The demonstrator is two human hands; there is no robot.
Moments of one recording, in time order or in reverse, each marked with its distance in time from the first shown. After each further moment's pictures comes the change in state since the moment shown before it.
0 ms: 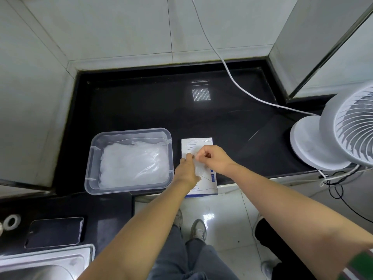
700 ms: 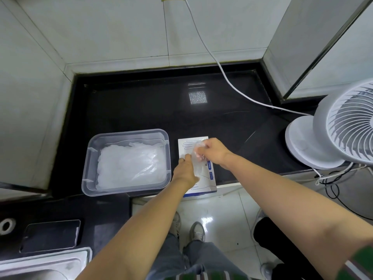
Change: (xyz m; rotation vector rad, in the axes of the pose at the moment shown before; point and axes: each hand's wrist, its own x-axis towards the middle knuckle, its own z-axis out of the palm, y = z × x) left_hand 0.005 -0.001 0.004 0.032 0.001 0.029; right_hand 0.006 -0.020 -0.012 0.040 -0.002 0.116
